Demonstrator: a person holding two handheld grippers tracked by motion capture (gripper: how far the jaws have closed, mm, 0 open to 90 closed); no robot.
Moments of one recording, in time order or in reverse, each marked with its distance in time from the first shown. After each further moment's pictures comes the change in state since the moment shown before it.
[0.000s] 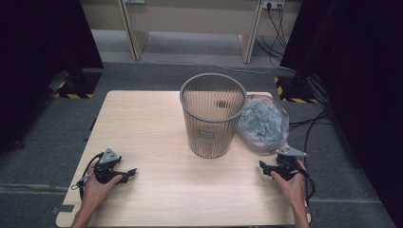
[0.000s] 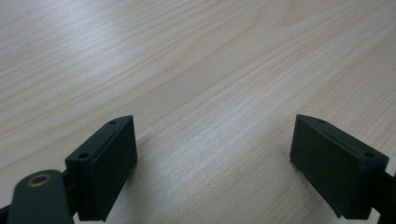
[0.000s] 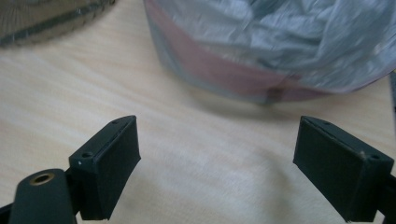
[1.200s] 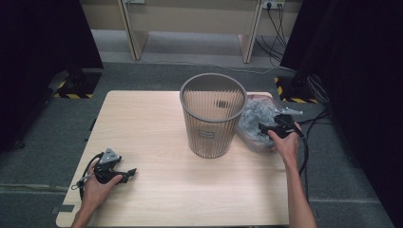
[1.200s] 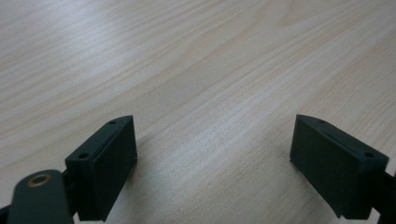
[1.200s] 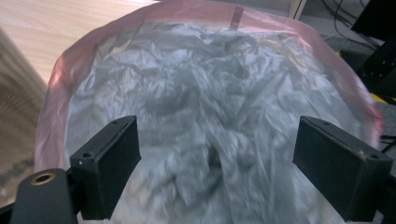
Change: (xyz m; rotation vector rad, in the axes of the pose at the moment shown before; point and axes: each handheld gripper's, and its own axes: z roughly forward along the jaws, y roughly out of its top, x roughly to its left) left arm 0.000 0.000 0.000 0.000 0.000 0.000; right arm -0.040 0.115 0.048 -0.059 -0.060 0.051
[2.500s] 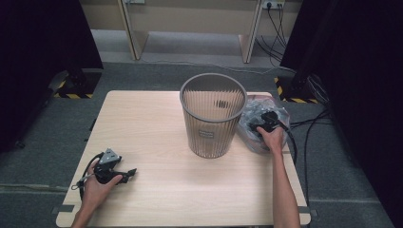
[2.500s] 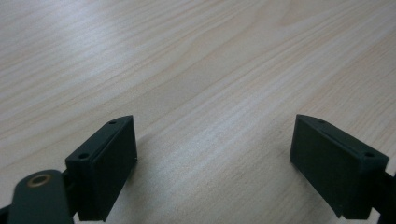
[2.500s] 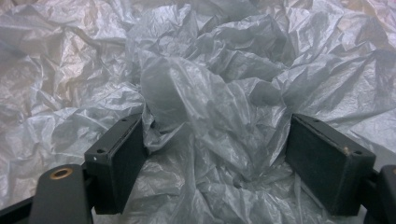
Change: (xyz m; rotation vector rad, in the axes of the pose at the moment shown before) left arm 0.000 0.000 0.000 -0.001 -0.001 0.001; right arm -0.003 -0.007 0.083 0.131 0.002 0.020
